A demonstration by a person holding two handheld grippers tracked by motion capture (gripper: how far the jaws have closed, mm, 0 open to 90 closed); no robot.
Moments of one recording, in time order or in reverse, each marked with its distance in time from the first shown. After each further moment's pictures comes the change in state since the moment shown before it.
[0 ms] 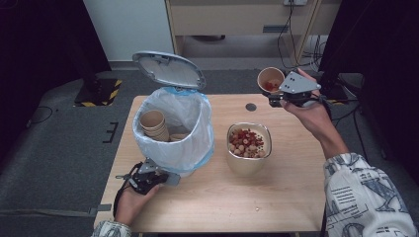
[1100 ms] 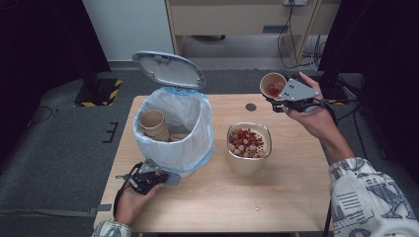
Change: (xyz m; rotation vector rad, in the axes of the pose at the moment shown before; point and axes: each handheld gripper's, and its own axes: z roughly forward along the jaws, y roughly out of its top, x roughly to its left) left arm 0.000 0.000 0.000 0.000 0.001 0.000; right arm 0.006 -0.004 -0.010 0.053 0.002 -0.120
